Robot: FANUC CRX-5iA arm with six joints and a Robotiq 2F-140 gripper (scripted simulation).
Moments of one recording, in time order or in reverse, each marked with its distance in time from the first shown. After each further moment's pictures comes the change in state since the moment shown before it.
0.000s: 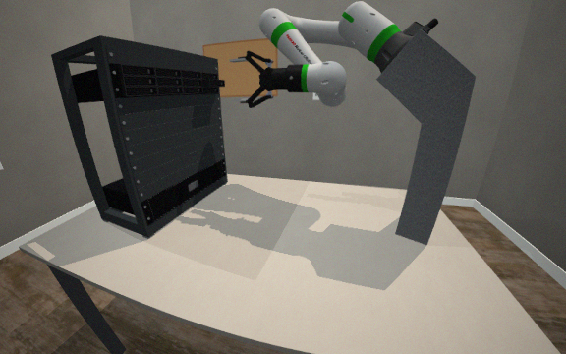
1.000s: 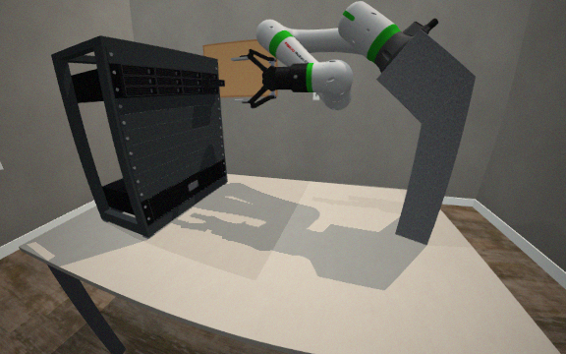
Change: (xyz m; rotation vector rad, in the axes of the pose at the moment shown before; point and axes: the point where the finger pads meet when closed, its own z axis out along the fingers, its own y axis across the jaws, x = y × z) arm 0.023 0.000 -0.021 0.003 0.005 0.001
